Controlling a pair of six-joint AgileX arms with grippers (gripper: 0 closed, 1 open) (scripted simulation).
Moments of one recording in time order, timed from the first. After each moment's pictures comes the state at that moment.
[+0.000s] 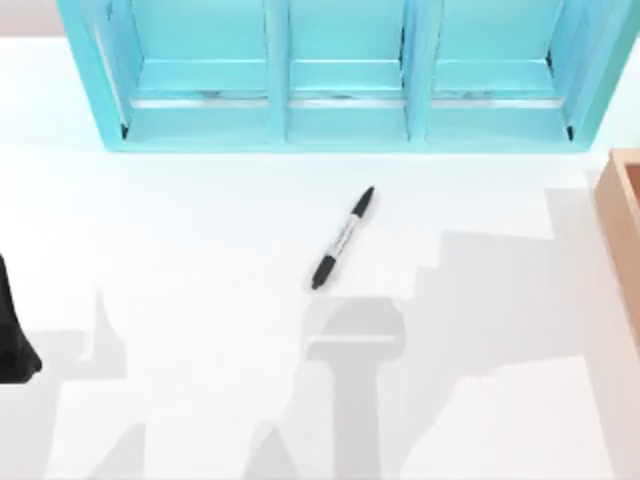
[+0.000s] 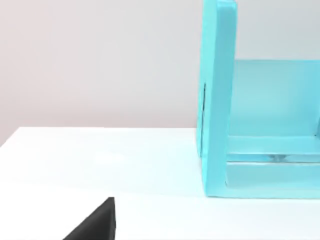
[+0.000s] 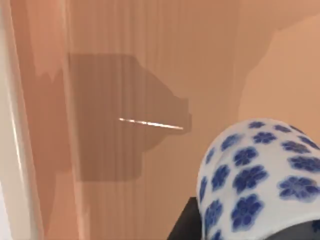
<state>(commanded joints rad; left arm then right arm) 0.00 0.00 0.00 0.00 0.00 0.00 -0.16 1.85 1.43 -1.16 0.00 -0.17</state>
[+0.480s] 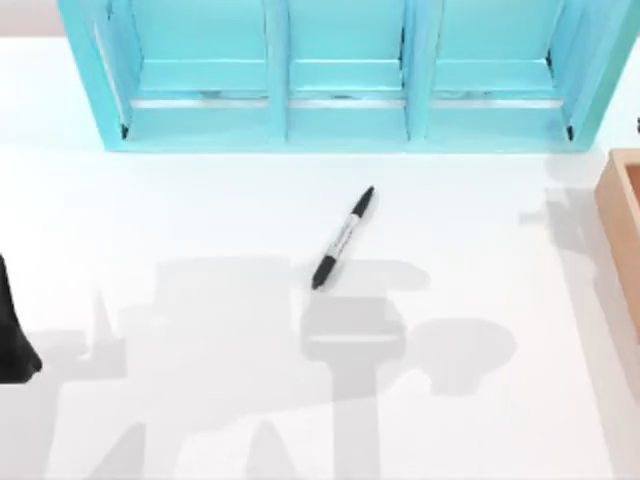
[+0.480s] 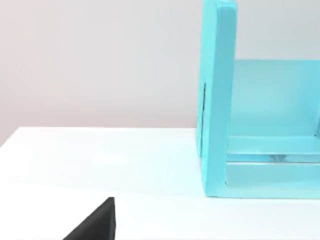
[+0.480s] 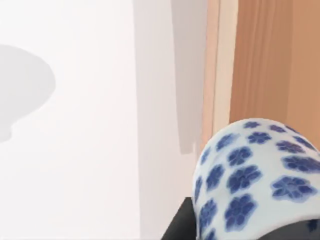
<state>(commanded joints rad) 0.00 0.00 0.00 0.00 0.00 0.00 0.09 1.75 1.66 -1.49 0.00 0.10</state>
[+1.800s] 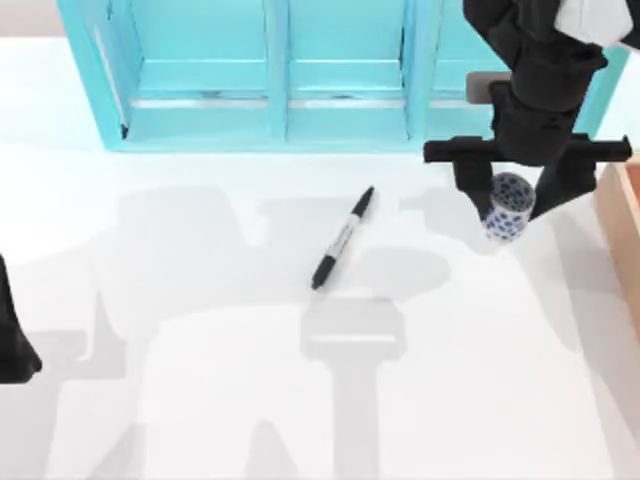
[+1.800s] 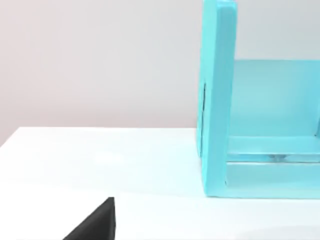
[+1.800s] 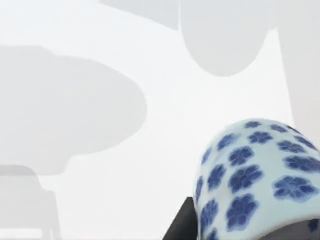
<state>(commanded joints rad) 0.00 0.00 0.00 0.00 0.00 0.00 0.38 2.16 1.84 -1.26 0.00 0.40</state>
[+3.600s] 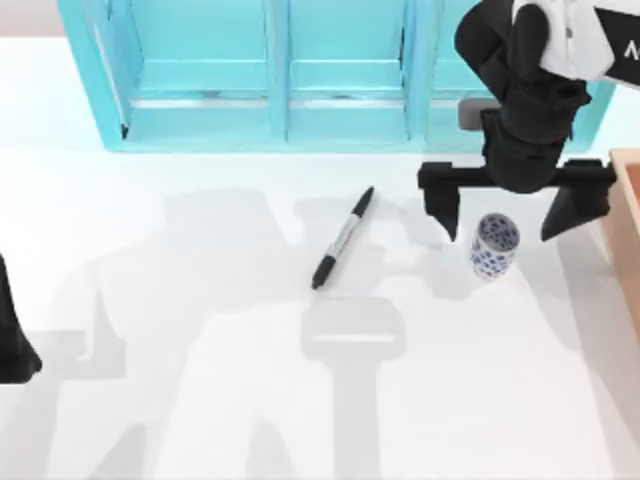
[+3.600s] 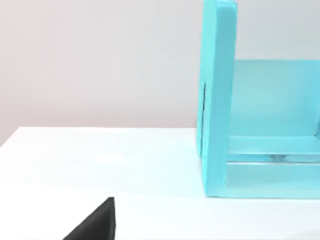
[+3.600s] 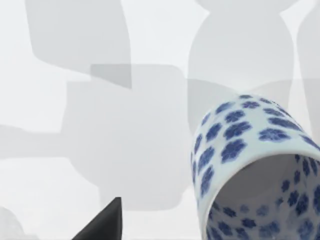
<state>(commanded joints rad) 0.00 0.00 0.00 0.00 0.00 0.00 0.38 2.18 1.74 -1.13 0.01 0.40</state>
